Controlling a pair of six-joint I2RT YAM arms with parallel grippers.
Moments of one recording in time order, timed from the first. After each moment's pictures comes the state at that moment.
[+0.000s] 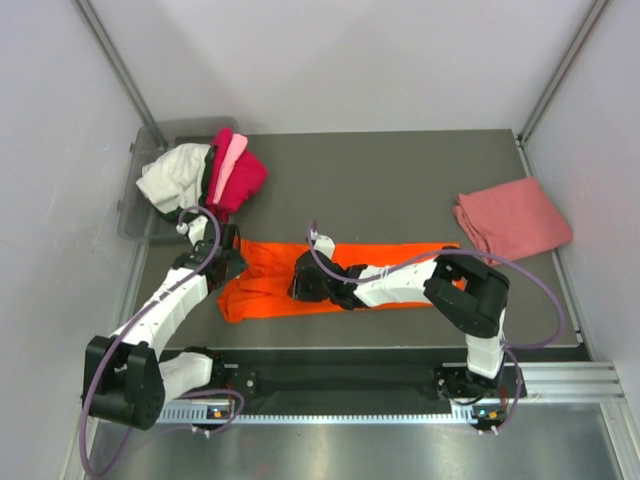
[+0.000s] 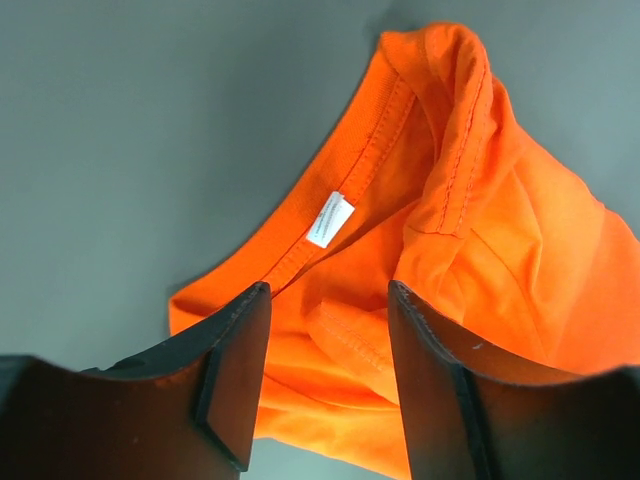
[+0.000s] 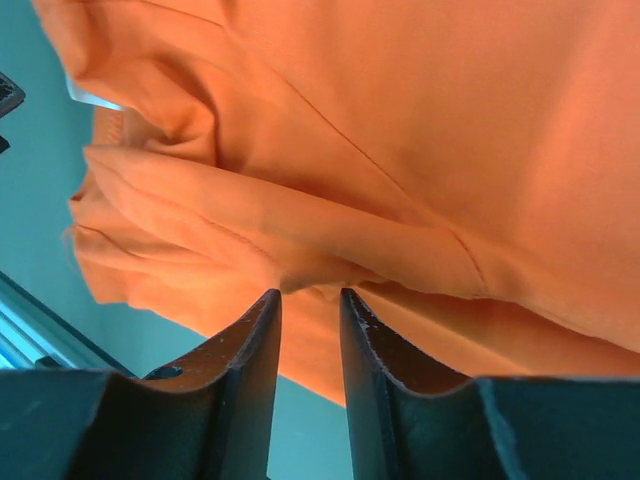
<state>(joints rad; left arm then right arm) -0.22 1.12 0.68 -0.55 -0.33 -0.79 1.11 1.89 1.09 0.07 0.19 0.99</state>
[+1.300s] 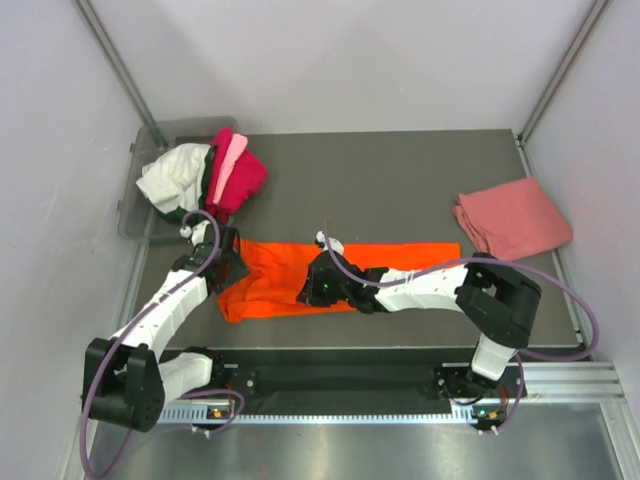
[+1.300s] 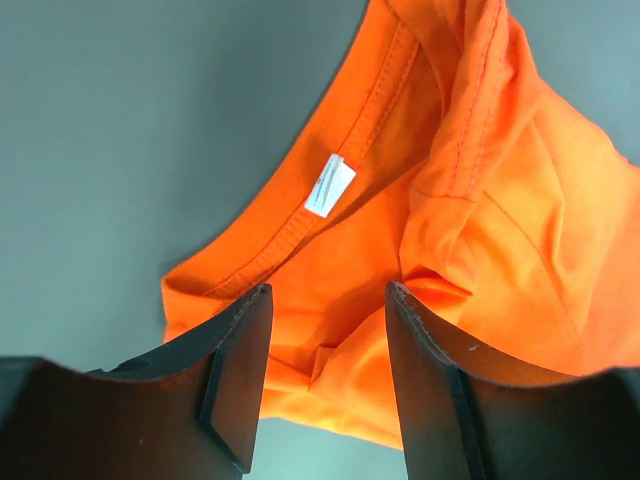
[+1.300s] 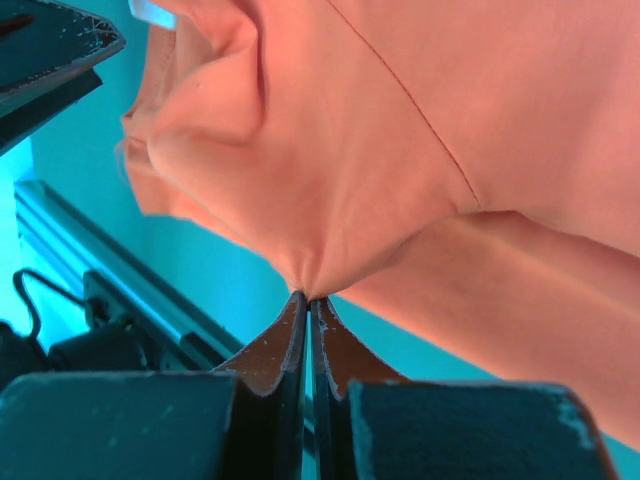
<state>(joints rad) -0.21 1.12 0.66 -0.56 -0.26 -0.76 1.10 1.73 0.95 0.08 0.08 0.99</state>
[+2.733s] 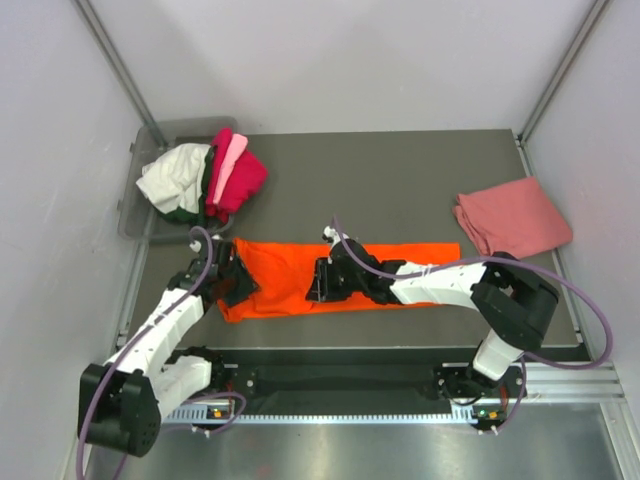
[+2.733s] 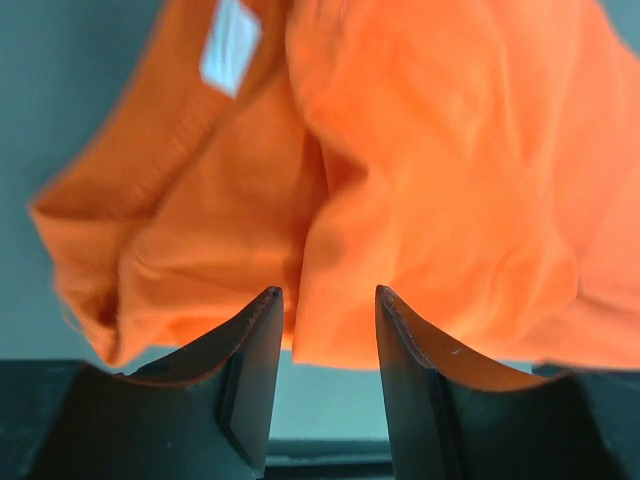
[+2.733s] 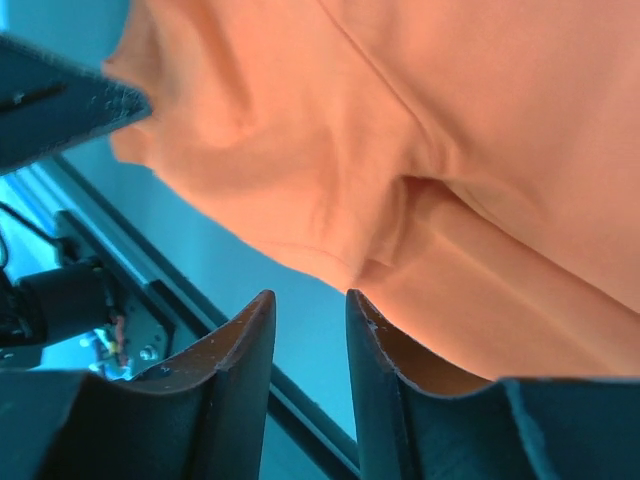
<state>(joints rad) -0.21 1.01 0.57 -0.58 0.02 -0.77 0.99 1.65 0.88 0.07 -0.12 0.81</state>
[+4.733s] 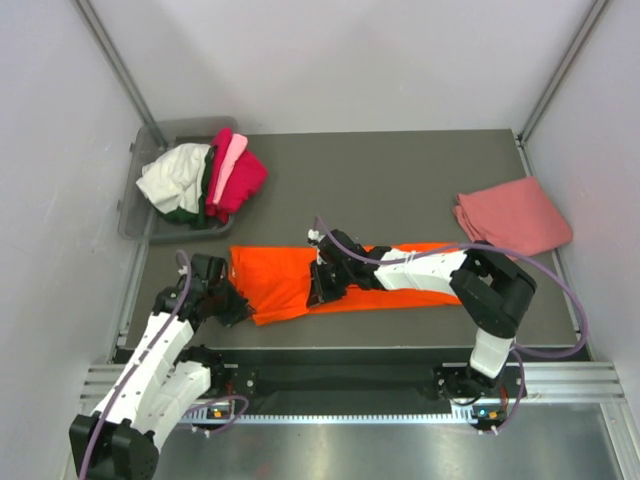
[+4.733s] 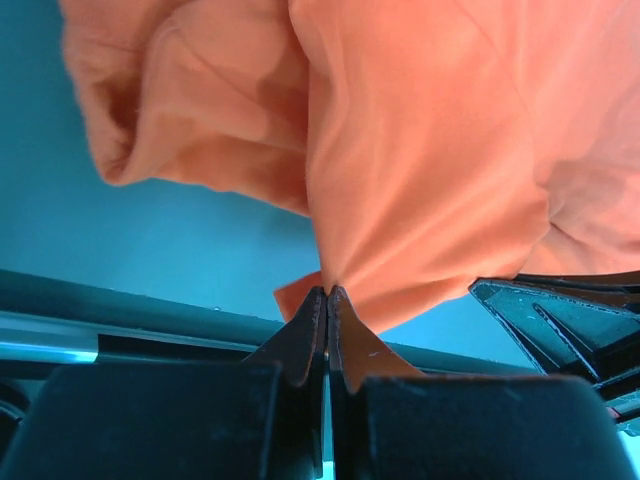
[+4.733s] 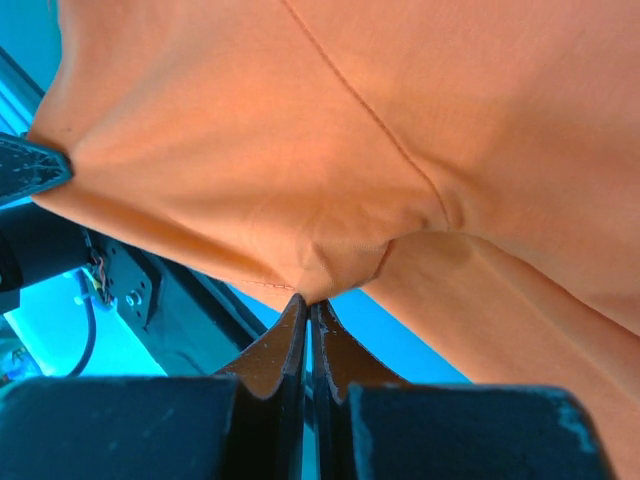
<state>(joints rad) -0.21 0.77 0.55 -0.87 0.13 -0.97 0.96 1.78 1.04 -0.13 -0.31 0.70</state>
